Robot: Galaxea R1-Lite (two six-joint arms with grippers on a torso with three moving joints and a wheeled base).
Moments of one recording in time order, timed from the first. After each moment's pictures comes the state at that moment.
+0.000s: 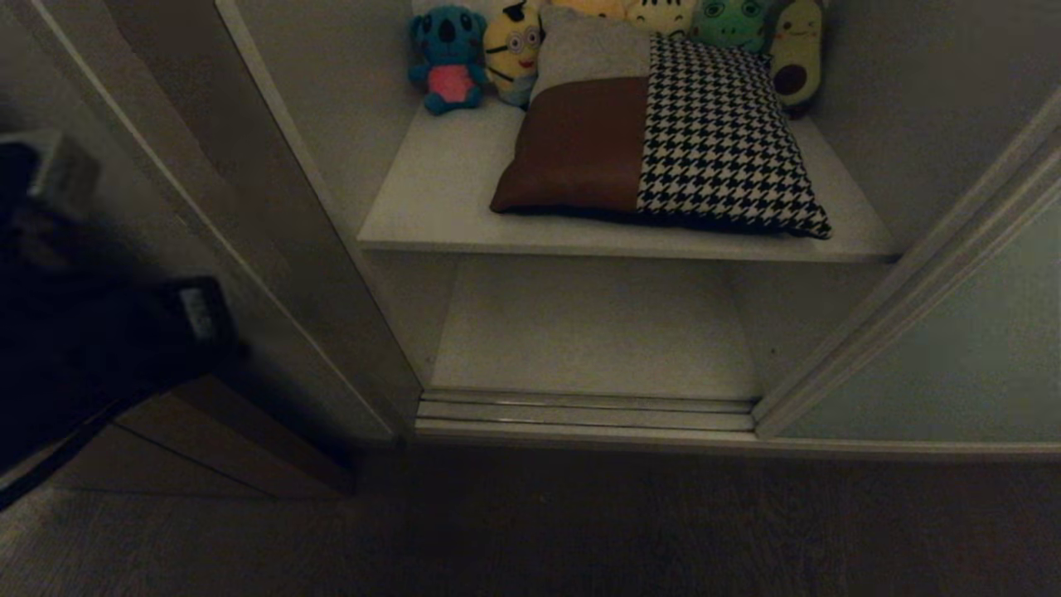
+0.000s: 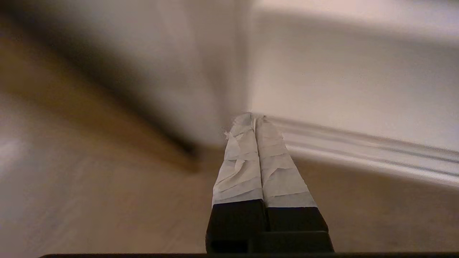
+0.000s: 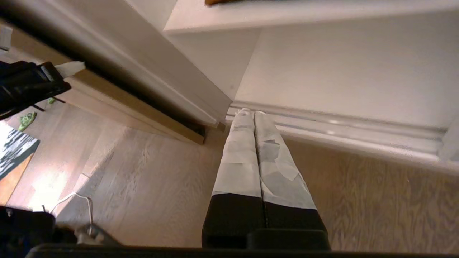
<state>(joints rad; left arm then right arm) -0.48 1.16 -0.83 -0.10 0.62 -0.20 0.10 0.68 -0.78 0.06 0.42 0.36</state>
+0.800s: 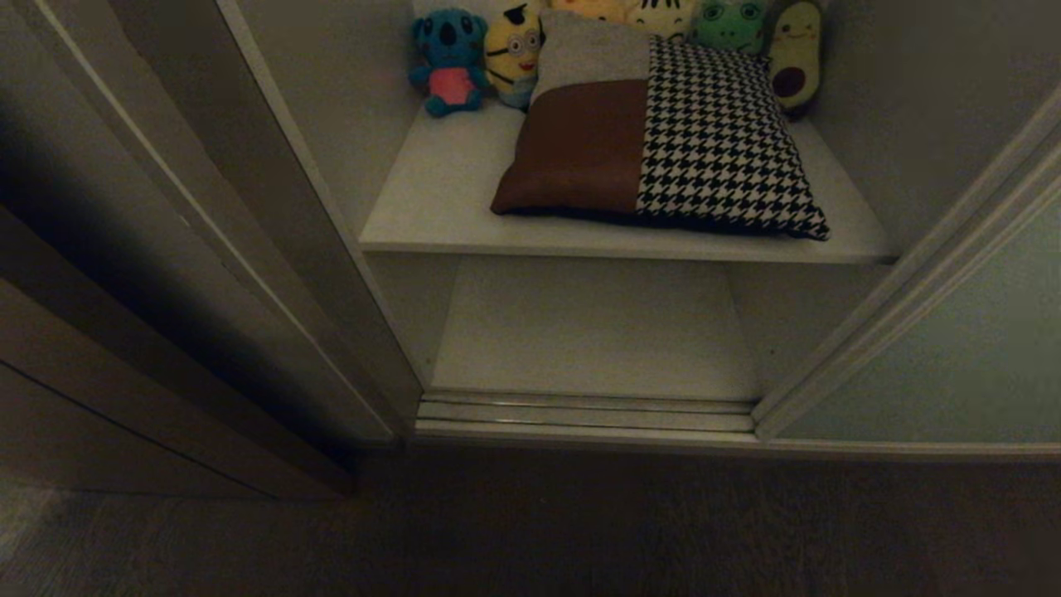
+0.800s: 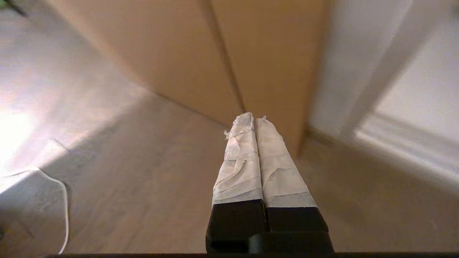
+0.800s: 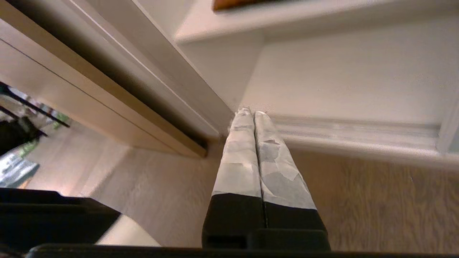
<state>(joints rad) -0.06 0.55 -0.32 -0.11 0.60 -0.12 0.04 0.26 -0.52 0.06 0.43 0.44</state>
